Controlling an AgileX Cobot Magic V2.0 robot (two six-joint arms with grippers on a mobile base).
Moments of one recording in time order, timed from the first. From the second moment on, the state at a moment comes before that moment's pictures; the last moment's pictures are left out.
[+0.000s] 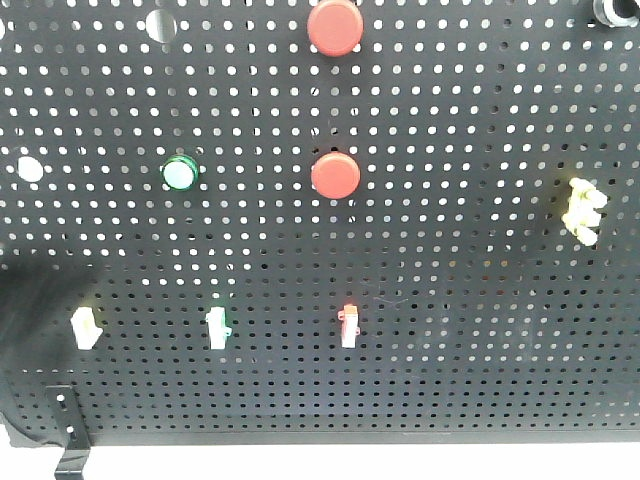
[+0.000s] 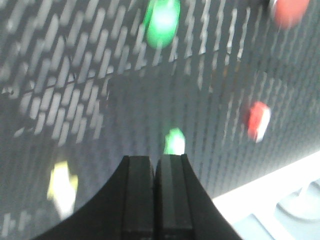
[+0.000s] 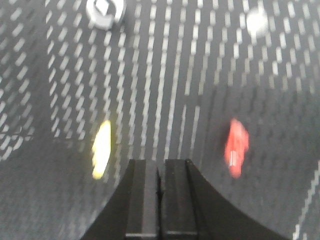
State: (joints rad) left arm -0.45 0.80 -0.80 0.02 0.28 -0.02; right arm 0.09 0.56 -0.97 -0.17 0.50 0.04
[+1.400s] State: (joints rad) left arm -0.14 0.28 -0.15 0.08 0.20 0.00; right arm 0.09 0.46 -0.81 -0.15 0.58 0.05
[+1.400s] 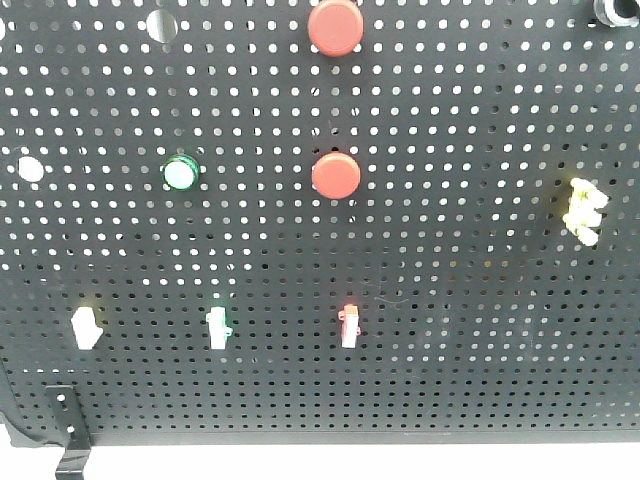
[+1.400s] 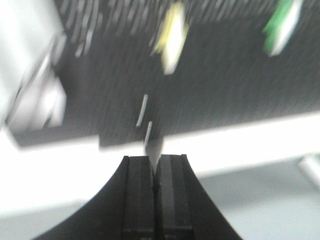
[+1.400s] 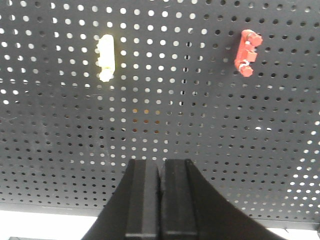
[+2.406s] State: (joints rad) left arm -0.14 -0.01 0.03 0.11 0.12 -0.03; right arm 0.09 0.46 -0.81 -0.15 0.59 0.05
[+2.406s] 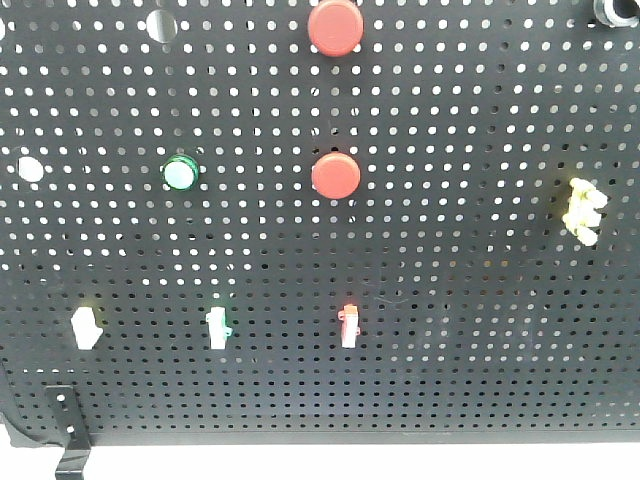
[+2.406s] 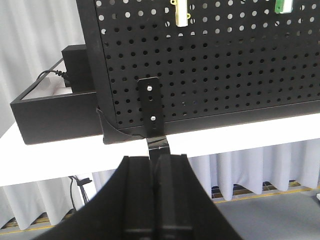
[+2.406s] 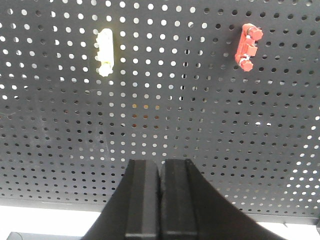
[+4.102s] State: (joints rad) left arm -0.14 -0.01 0.03 0.11 0.13 -0.03; right arm 0.09 -0.01 0.03 -0.07 0.12 0.05
